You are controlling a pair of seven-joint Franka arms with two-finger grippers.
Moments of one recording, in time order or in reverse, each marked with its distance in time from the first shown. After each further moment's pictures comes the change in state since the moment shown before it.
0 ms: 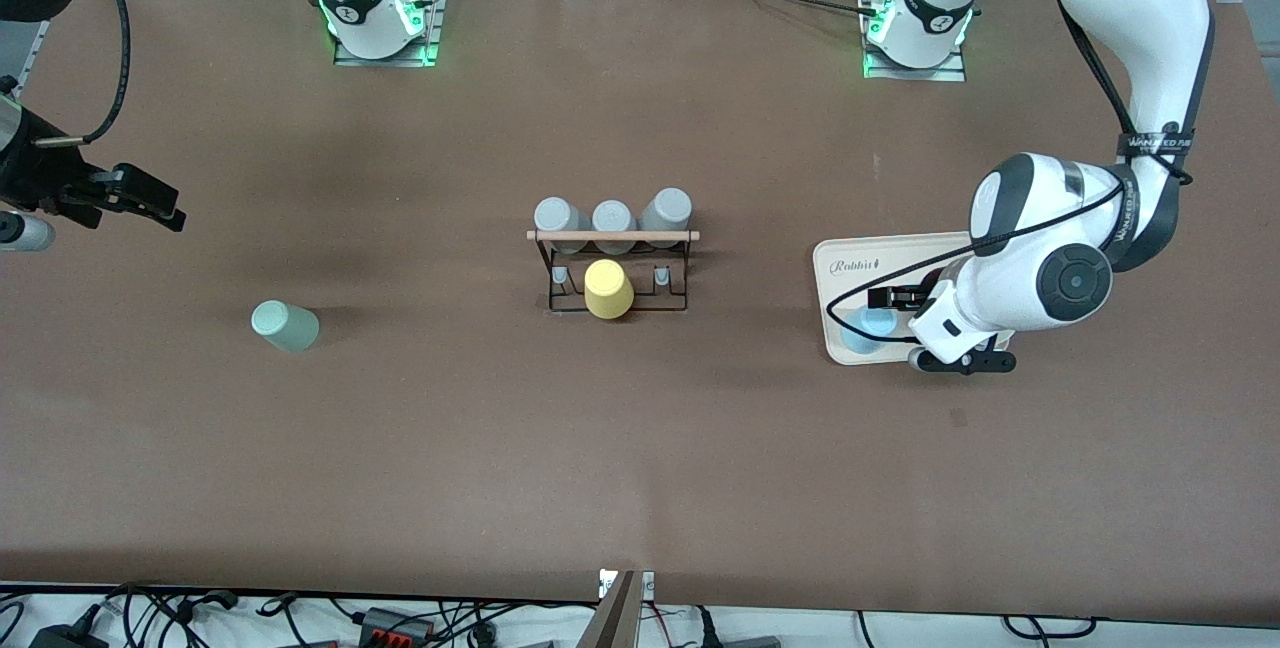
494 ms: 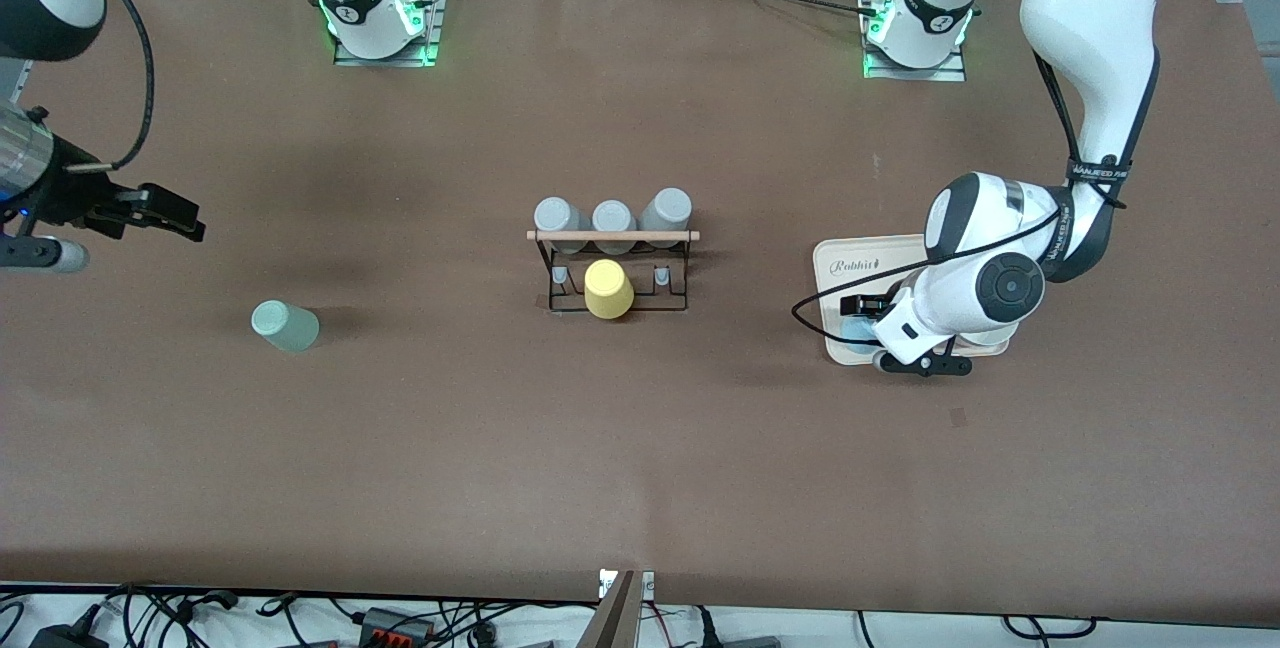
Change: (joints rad) left arm -0.028 0.060 0.000 -0.080 0.026 0.187 0.000; right arm -0.001 0.061 0.000 -0.030 0.000 0.006 0.000
